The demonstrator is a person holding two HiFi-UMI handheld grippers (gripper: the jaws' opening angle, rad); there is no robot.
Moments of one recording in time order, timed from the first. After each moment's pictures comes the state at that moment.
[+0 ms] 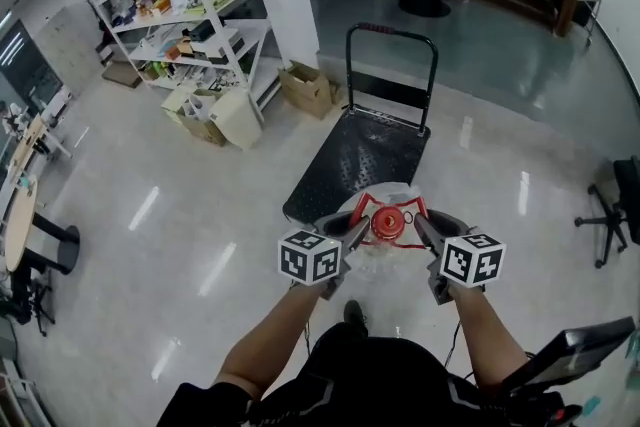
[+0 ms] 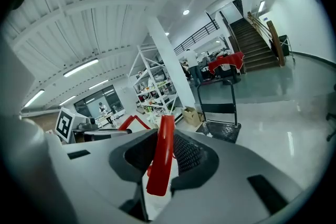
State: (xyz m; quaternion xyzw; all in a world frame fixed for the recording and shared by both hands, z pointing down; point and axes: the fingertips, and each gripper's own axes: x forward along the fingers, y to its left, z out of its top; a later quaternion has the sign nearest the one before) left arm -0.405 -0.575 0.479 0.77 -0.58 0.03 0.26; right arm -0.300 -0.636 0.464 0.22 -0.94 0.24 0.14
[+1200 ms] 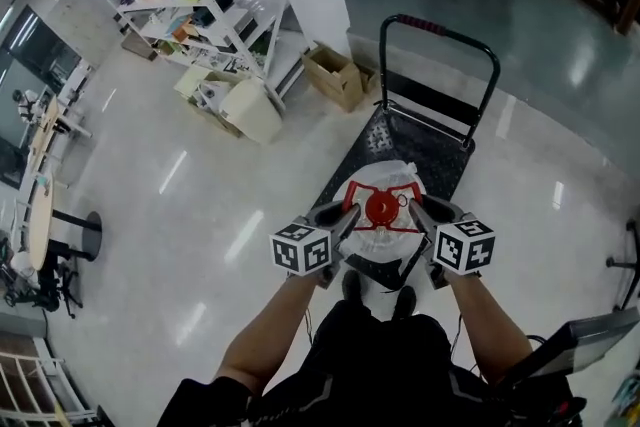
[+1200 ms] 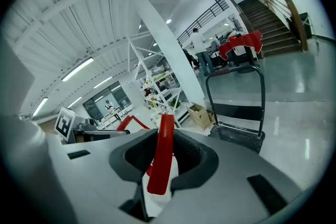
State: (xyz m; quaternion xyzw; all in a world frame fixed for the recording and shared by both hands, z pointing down) left arm -0.649 -0.846 0.526 0.69 -0.65 0.03 0.32; right arm -0.546 -0.931 0.514 0.14 -0.93 0.27 0.18
